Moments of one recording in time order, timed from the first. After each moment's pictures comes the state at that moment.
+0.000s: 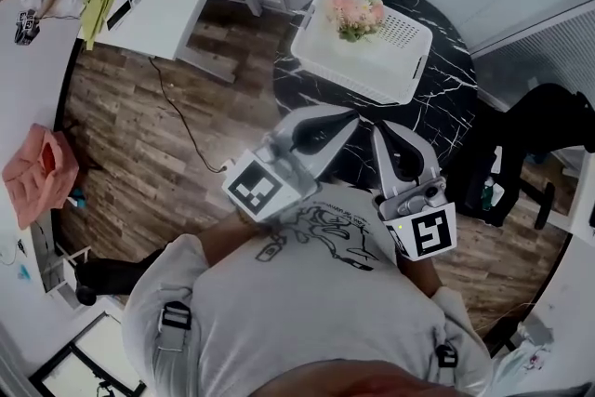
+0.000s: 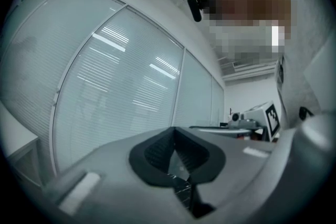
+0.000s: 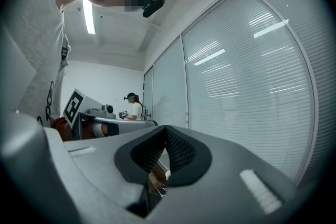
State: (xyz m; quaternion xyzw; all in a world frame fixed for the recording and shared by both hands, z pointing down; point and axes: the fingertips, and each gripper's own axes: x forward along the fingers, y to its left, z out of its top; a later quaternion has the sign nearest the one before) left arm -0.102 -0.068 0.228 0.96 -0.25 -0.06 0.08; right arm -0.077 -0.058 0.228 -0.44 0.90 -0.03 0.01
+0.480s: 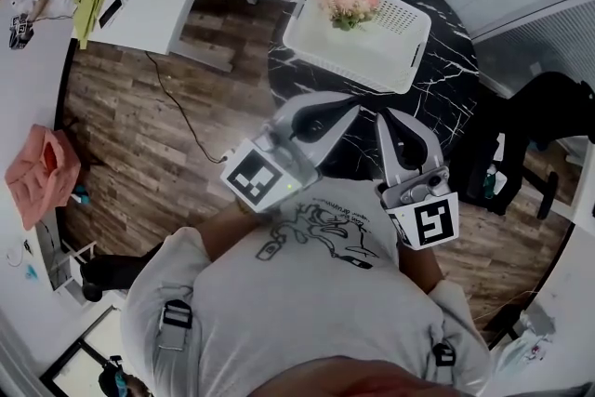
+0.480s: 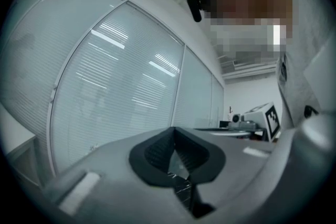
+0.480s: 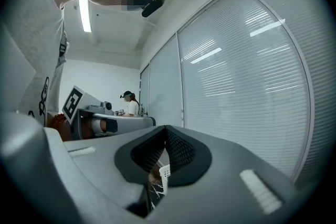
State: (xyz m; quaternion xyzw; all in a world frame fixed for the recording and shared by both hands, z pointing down) left arm -0.084 -0.087 0.243 0.96 -0.25 -0.05 0.08; right arm -0.055 -0.074 0.251 -0.44 0.90 -0.03 0.00
